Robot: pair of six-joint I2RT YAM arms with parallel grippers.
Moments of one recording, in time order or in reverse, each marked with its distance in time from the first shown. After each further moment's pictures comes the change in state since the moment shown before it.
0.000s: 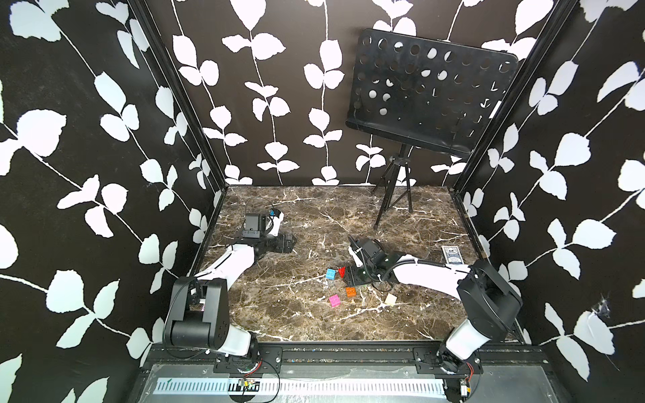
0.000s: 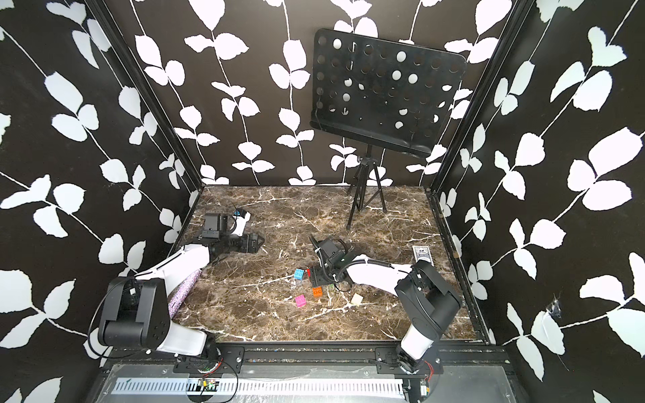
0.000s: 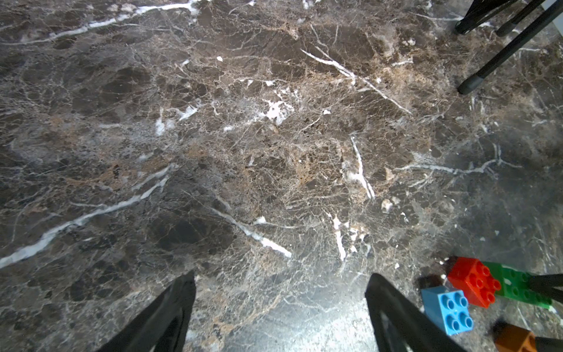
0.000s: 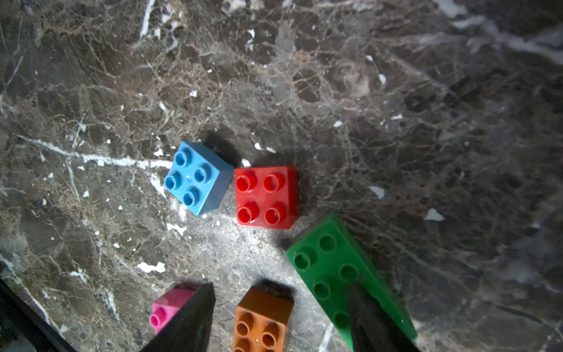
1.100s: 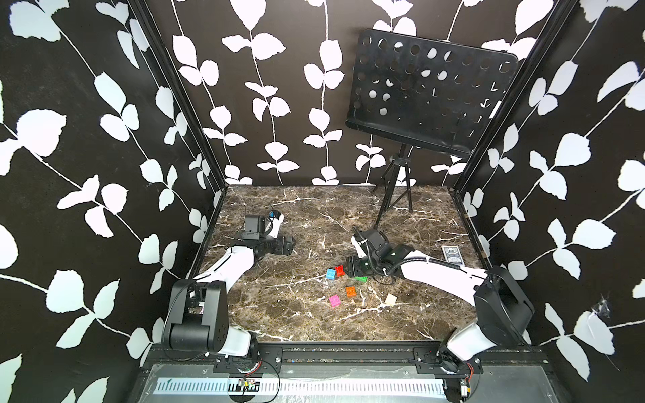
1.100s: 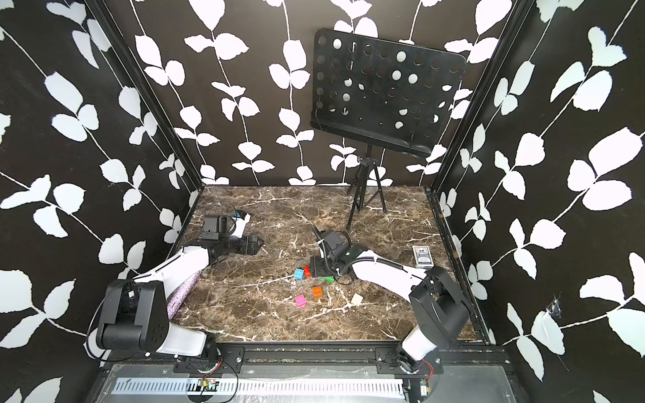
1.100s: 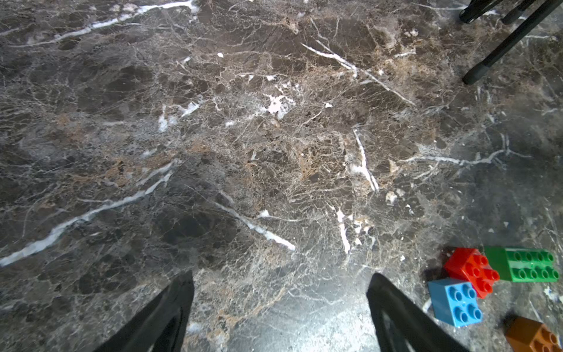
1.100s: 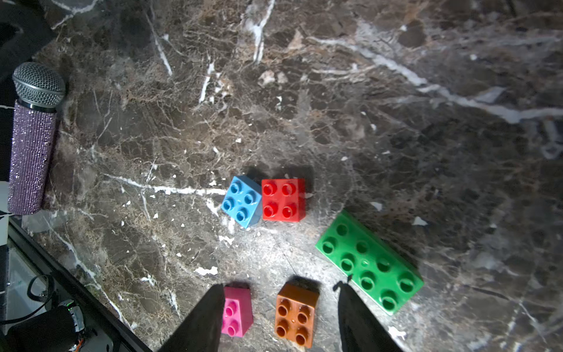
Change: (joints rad) left arm 0.002 -0.020 -0.021 0.000 -0.008 0.026; right arm -0.012 -0.068 0.061 -0.060 -0.030 0.058
